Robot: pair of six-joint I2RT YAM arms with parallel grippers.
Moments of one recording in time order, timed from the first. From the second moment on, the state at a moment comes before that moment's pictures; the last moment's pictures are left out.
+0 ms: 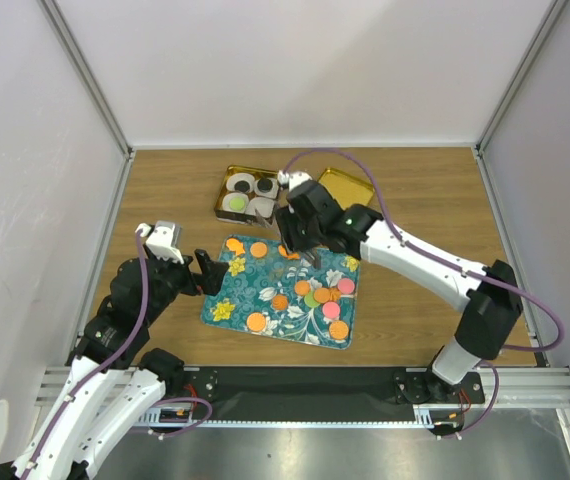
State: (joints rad) left arm -0.44 0.47 0.70 -0.55 -0.02 -0.28; right arm 0.88 1.64 1.50 -0.60 0.15 0.35
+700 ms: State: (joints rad) left arm -0.45 0.49 0.70 -0.55 -0.02 -0.28; right arm 0.87 1.58 1.30 -0.65 0.11 0.32
